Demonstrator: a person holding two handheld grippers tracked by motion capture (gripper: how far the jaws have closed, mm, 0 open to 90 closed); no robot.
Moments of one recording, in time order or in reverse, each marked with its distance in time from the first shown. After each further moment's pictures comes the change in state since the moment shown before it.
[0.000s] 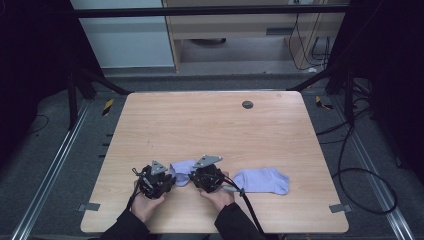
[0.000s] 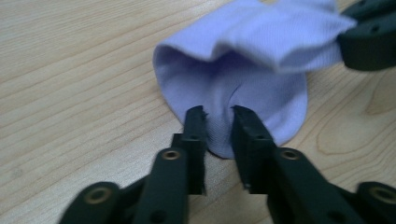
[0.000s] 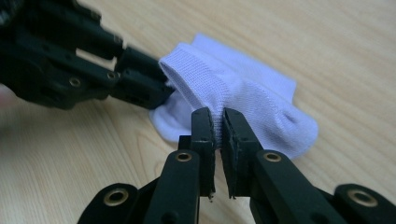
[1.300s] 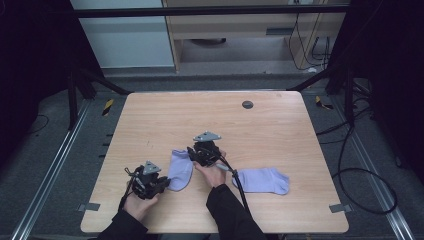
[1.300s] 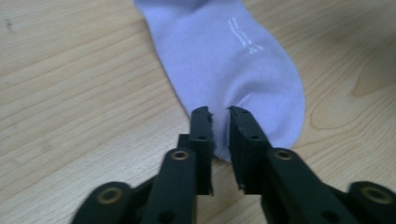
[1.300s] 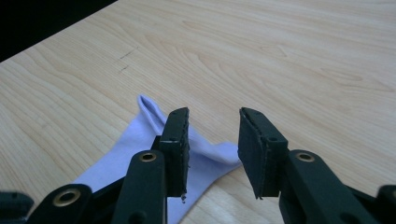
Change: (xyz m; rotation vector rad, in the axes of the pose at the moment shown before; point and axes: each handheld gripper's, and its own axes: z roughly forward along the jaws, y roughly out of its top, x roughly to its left) left arm 0.012 -0.004 -0.019 0.002 -0.031 -0.021; right arm -0.043 0.044 0.032 -0.122 -0.194 0.128
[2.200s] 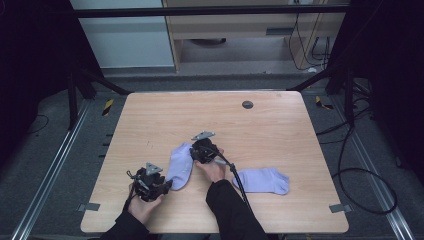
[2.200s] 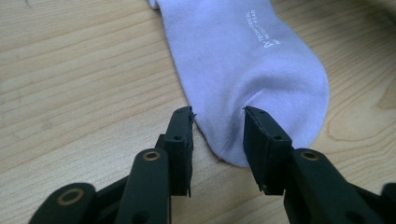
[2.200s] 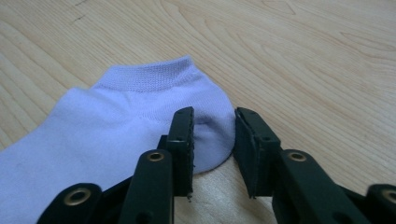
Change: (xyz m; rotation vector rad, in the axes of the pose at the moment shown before) left arm -0.010 -0.003 0.009 0.026 0.084 -0.071; right arm -0.017 -0.012 0.044 0.126 -0.017 -0.066
